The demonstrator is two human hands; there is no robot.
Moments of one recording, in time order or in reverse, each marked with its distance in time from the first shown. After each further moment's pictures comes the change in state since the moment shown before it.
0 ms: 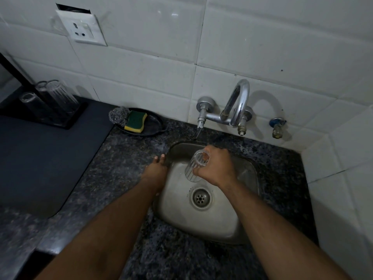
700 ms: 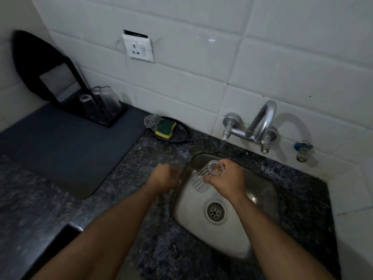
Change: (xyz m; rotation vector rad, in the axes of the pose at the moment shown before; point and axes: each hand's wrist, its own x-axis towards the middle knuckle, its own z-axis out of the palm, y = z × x) left_hand -0.059 -0.048 0.011 -0.726 0.355 -0.084; right_hand -0.019 -0.023 0.017 0.209 0.041 0.025
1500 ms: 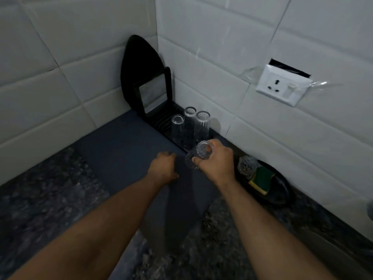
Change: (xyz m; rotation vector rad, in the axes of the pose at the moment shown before) left_hand 0.095 -0.312 -0.222 0.218 0.105 -0.325; right_hand 0.151 -0.305 0.321 0.008 -0.112 -0.400
